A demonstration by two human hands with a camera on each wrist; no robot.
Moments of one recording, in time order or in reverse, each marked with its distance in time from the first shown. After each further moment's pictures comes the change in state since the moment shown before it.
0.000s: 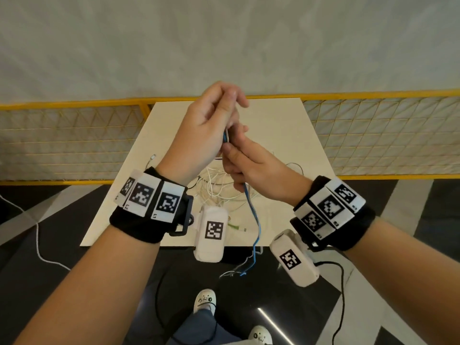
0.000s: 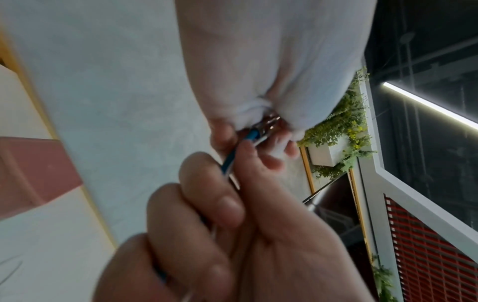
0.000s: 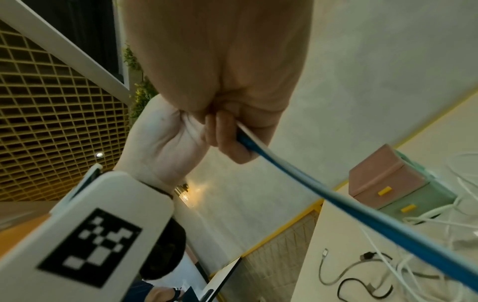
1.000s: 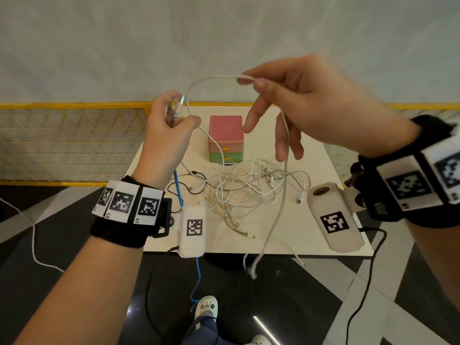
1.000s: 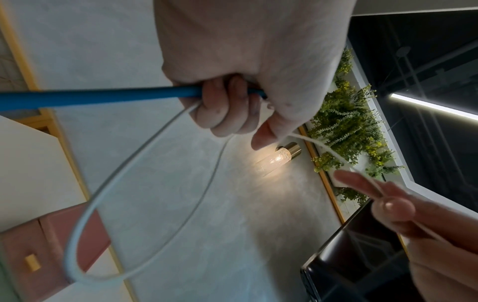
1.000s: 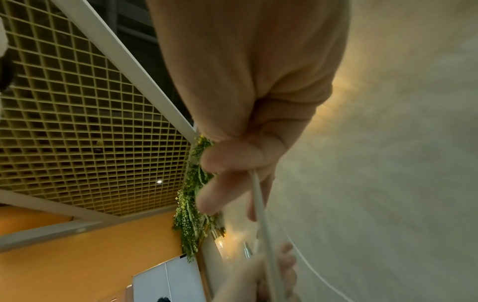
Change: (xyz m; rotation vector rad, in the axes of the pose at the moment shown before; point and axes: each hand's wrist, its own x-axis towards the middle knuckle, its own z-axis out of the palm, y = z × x) left_hand 0.001 -0.034 -0.079 0.045 0.436 -0.219; right_hand 0.013 -0.103 -0.031 -0.368 0.112 -0.053
